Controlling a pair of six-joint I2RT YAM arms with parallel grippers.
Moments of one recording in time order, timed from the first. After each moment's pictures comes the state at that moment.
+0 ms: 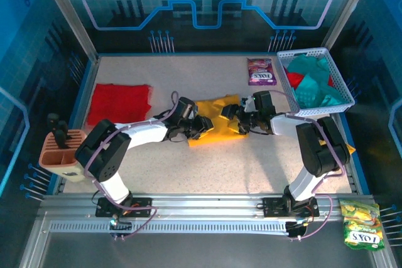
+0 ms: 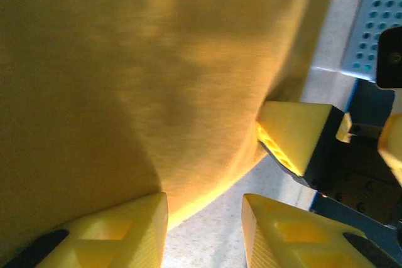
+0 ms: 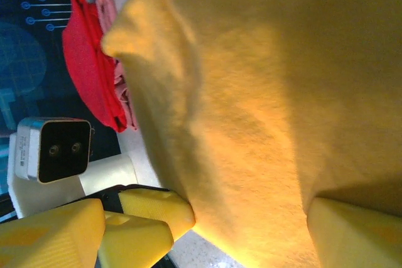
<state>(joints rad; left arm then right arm) -0.59 1.71 0.87 0.02 0.41 -1.17 0.28 1.69 0.77 0.12 -0.76 0.95</state>
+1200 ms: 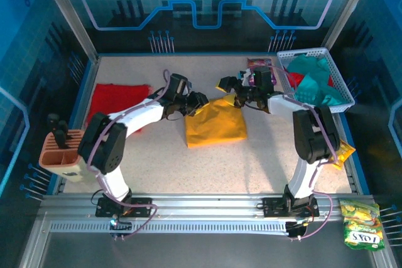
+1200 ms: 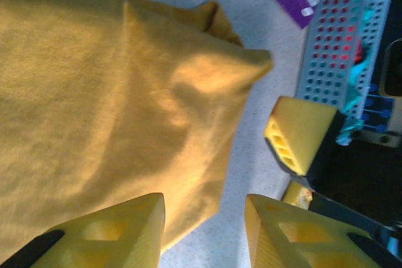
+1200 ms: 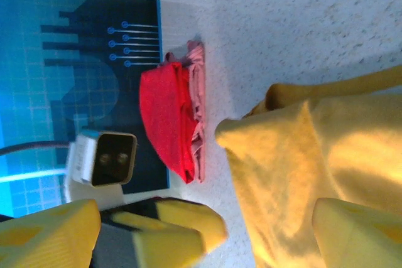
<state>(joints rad) -0.44 1.80 1.16 -0.14 0.43 -1.09 0.24 1.87 1.13 0.16 -0.82 1.00</state>
